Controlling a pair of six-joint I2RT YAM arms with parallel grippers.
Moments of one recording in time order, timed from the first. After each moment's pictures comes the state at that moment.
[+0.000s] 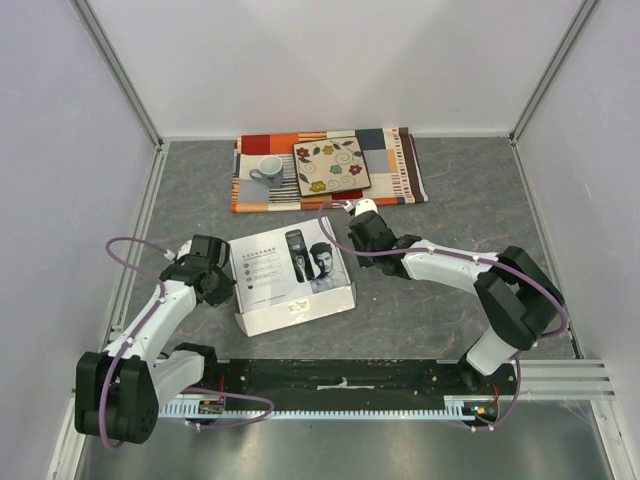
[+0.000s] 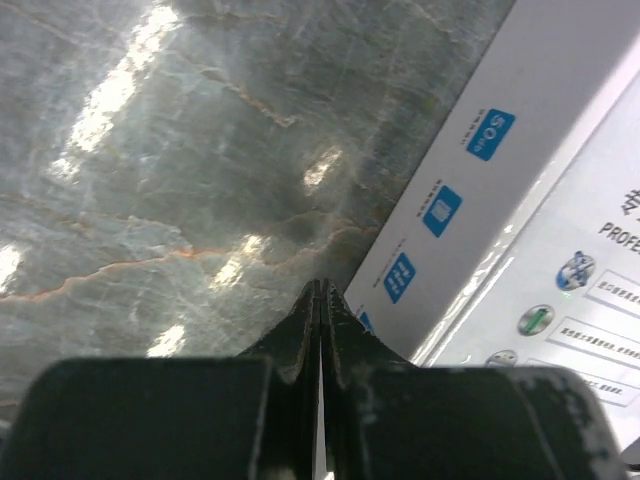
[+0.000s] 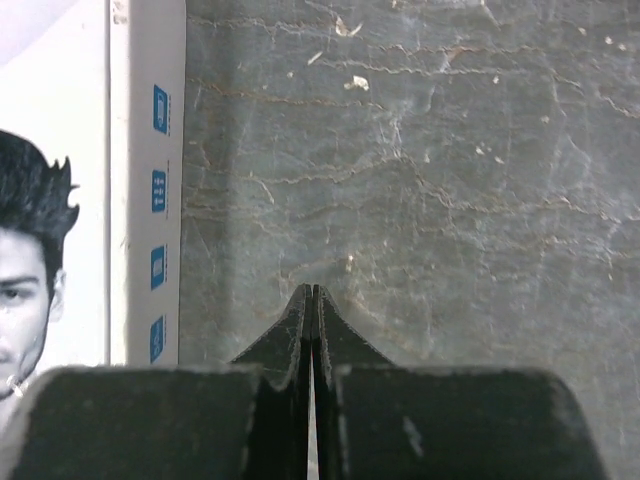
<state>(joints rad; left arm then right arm) -0.15 1.02 0.55 -0.70 -0.19 -0.91 0.76 1.60 0.92 -0.17 0.33 0.29</state>
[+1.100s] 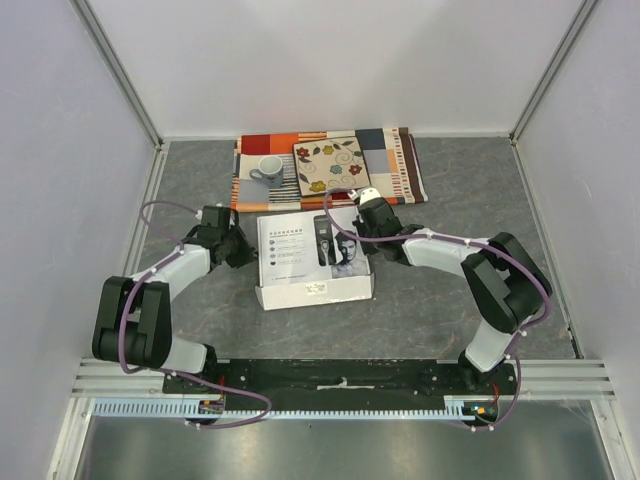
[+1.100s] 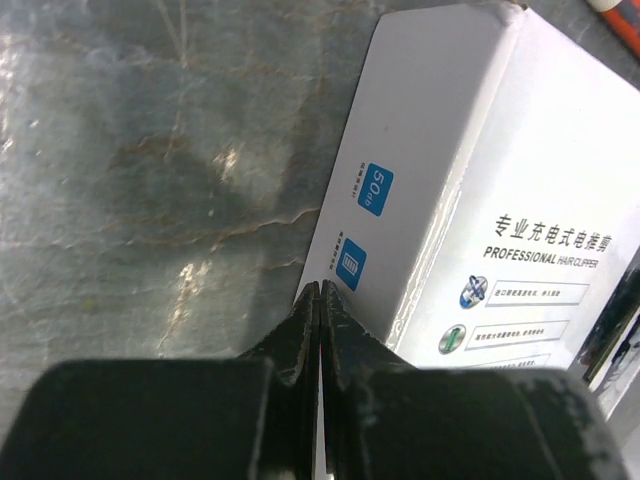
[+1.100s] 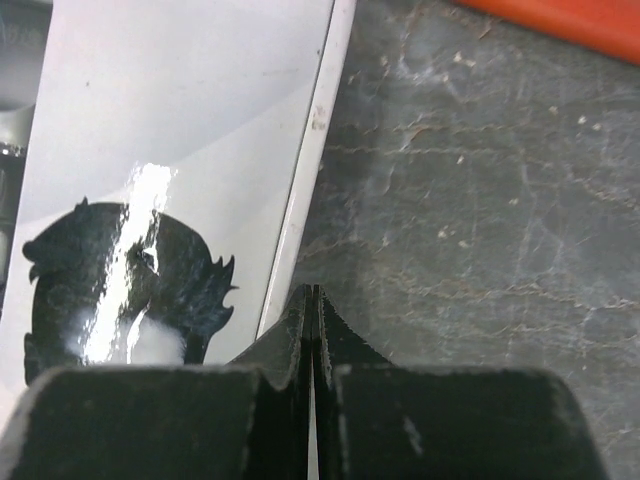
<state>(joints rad) -0.15 1.41 0.68 -0.21 0.14 -0.73 0.64 1.72 0.95 -0.03 0.19 0.19</state>
